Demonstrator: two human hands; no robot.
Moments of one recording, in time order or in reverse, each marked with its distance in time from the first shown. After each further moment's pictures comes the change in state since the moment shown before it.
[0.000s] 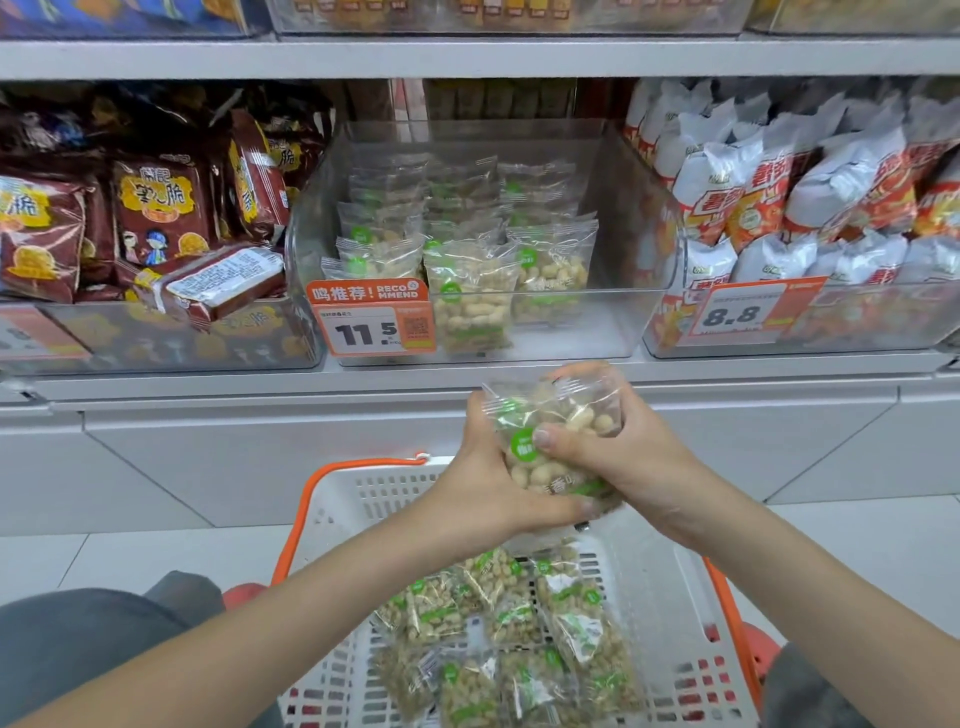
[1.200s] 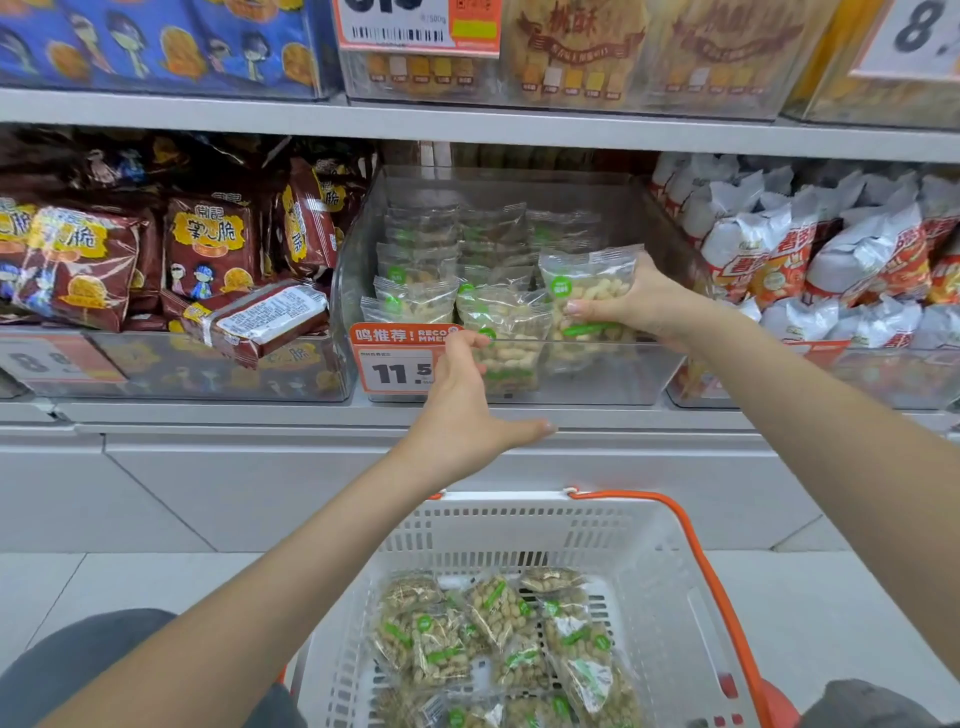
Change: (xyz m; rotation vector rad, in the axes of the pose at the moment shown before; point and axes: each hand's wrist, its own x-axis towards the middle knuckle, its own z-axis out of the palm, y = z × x) left_hand 0.038 0.038 -0.066 0.433 0.340 0.179; right_hand 0.145 -0.084 -0.046 -0.659 0.184 0.071
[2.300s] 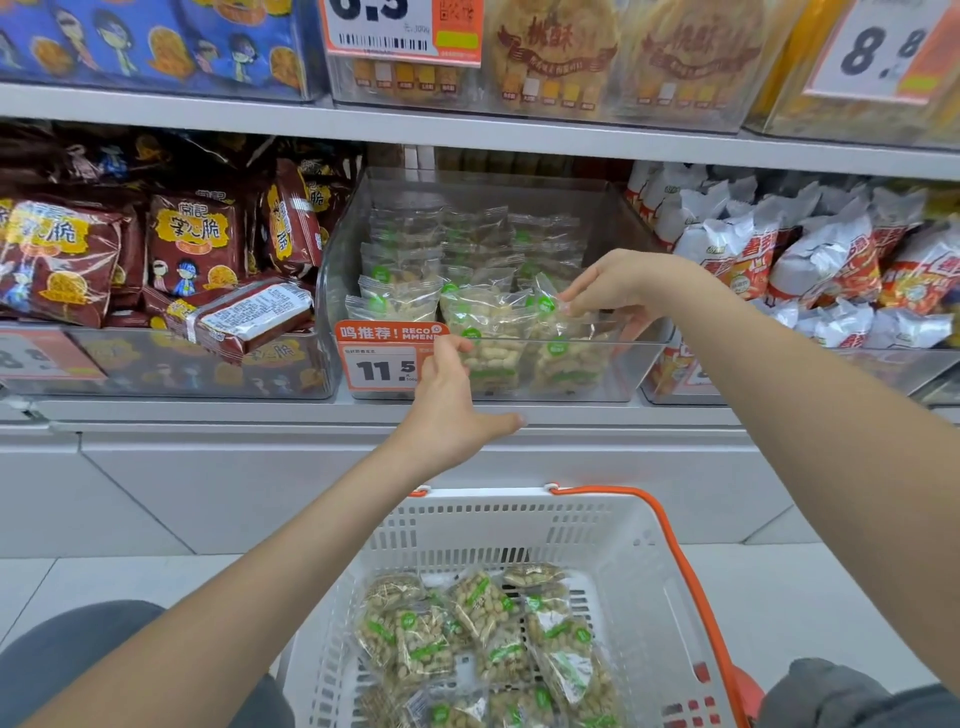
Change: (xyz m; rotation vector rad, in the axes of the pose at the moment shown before) left_hand 0.007 -0.007 0.008 0.048 0.000 -0.020; right_hand -0.006 -0.041 -0.010 -0.422 -0.124 0.194
